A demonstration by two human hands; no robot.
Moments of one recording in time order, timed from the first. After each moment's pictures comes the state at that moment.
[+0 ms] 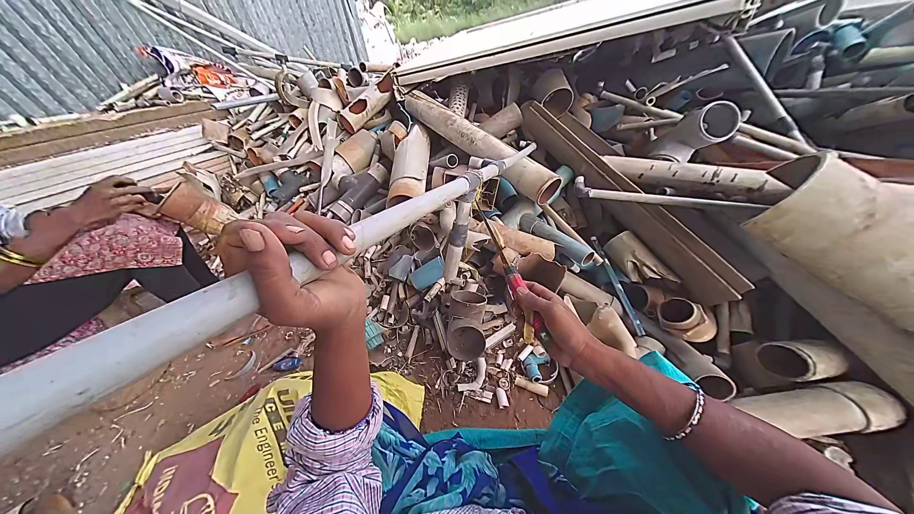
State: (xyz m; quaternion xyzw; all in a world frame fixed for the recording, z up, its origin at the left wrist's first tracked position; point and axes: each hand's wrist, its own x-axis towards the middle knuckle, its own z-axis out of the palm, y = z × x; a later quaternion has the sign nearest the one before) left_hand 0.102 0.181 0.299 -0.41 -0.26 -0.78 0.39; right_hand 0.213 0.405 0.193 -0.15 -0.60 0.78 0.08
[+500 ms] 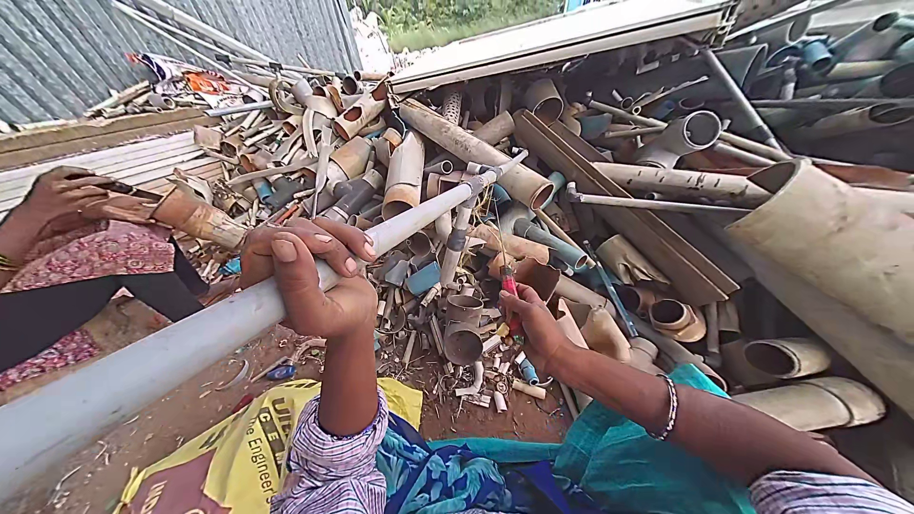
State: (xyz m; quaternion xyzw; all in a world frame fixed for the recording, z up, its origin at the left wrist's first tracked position) left_hand 0.109 0.188 0.297 -0.45 -0.27 -0.76 0.39; right_hand 0.205 0.372 0.207 -0.23 -0.55 0.79 0.11
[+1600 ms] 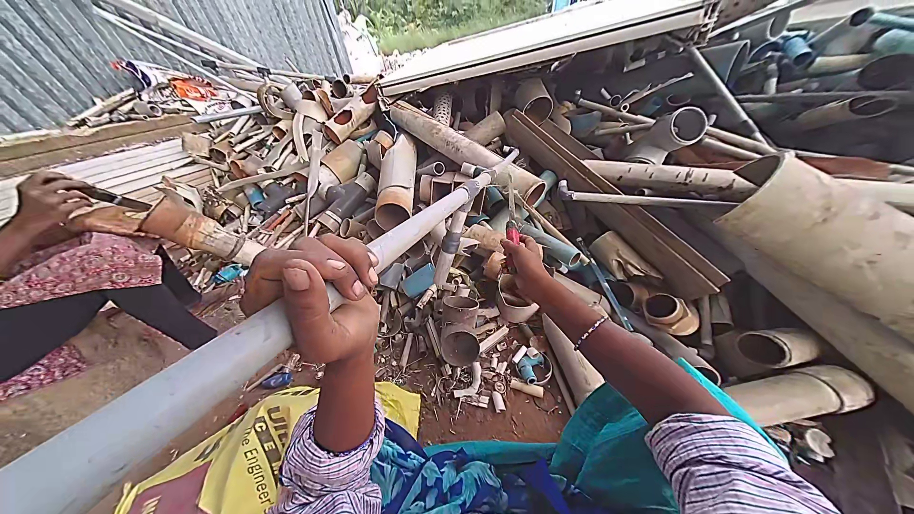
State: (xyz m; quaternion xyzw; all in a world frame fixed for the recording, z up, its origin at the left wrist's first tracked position) left_hand 0.118 0.193 0.289 -0.49 -0.28 -0.74 0.36; right_hand 0.100 0.457 0.176 -0.26 -0.58 0.74 0.21
